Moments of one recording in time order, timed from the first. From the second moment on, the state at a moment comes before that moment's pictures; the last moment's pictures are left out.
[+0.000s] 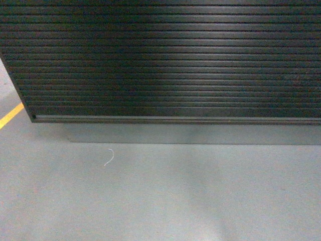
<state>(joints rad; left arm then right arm) 0.00 0.01 0.01 -0.01 0.00 -0.01 0.00 0.00 0.01 -0.01 0.00 0.00</state>
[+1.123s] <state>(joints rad) 0.00 0.01 0.01 0.00 0.00 -0.01 0.00 0.00 0.01 -0.01 0.00 0.00</state>
